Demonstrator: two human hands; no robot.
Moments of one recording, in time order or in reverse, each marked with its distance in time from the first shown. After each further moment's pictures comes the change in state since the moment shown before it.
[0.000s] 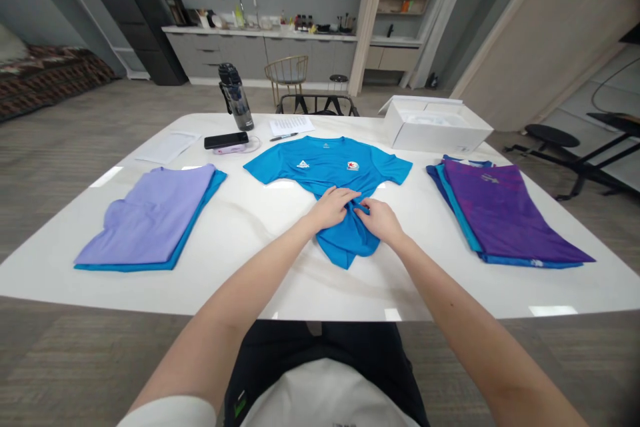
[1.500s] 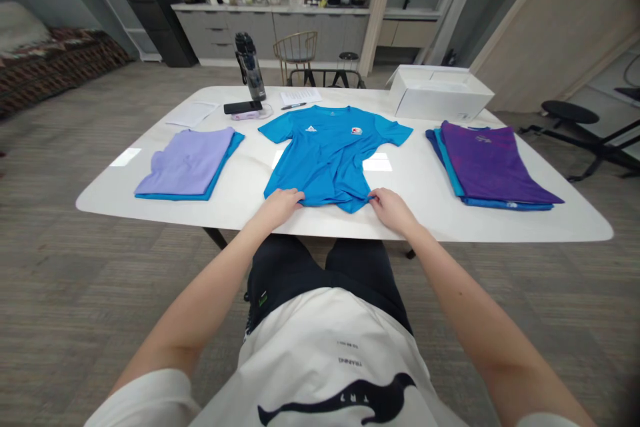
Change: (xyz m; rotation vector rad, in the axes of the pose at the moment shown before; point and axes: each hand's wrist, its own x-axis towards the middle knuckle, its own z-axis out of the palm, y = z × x) left_hand -0.209 0.061 -0.062 0.390 -0.238 -0.285; right_hand -0.135 0.016 0.002 0.029 -0.030 -0.214
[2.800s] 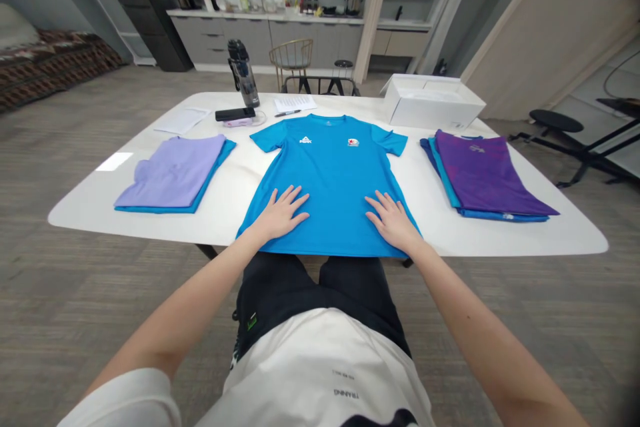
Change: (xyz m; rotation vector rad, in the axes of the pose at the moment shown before) left_hand 0.019 -0.003 0.028 -0.061 0.106 0.007; right_hand -0.018 0.013 -0.003 -0.185 -0.043 0.050
